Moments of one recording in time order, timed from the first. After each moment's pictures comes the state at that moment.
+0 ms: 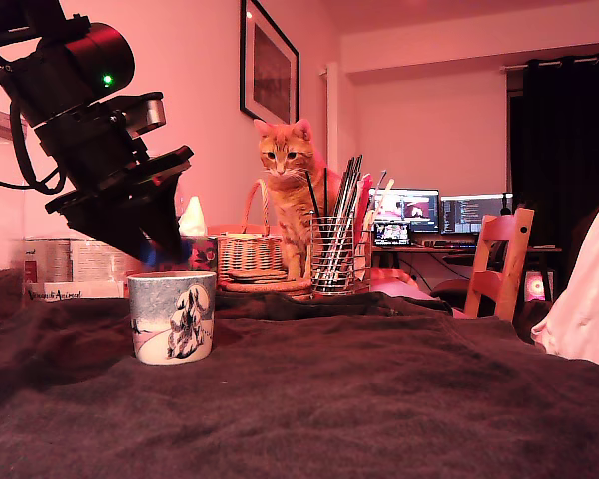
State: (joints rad) arm -0.32 1.73 1.25 -0.48 0.25 0.03
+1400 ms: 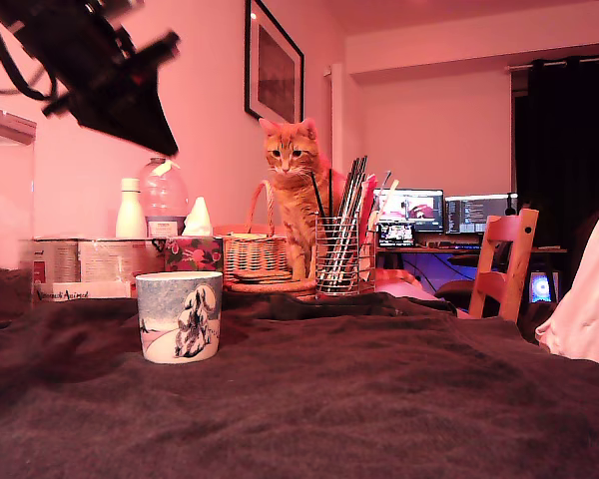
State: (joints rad) arm -0.31 1.44 1.14 -0.32 0.28 0.03
